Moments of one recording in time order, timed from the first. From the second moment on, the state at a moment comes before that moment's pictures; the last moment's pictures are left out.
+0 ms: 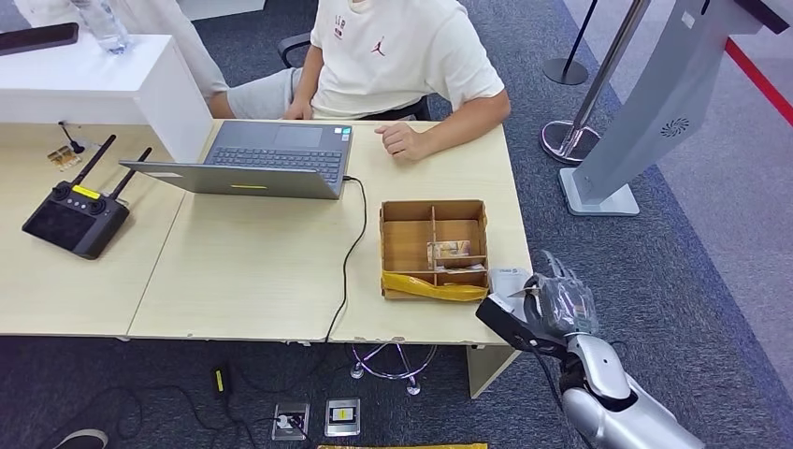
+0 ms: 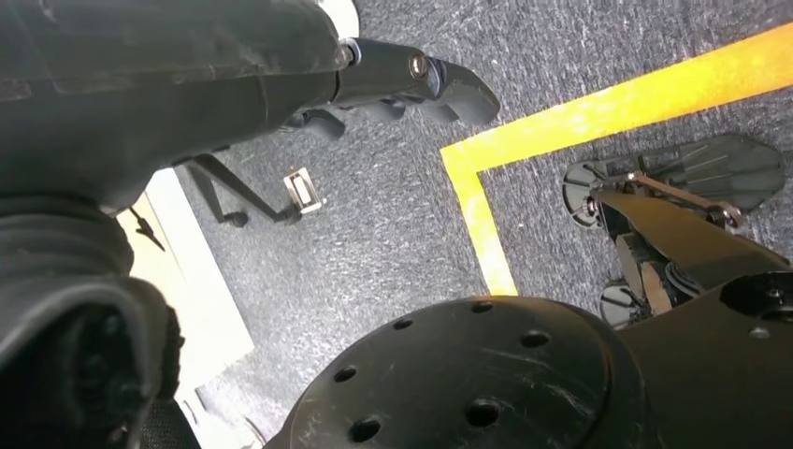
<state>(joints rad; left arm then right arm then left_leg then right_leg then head) -0.13 0.09 -1.17 -0.21 1.01 -0.24 -0.15 -0.40 -0.54 0.85 -1.31 0.74 -0.27 0.43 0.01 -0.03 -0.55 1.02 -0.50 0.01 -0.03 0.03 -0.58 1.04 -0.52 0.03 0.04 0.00</state>
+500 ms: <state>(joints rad) -0.13 0.09 -1.17 -0.21 1.01 -0.24 -0.15 -0.40 -0.52 0.88 -1.27 0.74 -0.26 0.43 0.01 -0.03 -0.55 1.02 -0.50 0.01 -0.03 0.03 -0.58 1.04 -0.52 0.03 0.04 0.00</state>
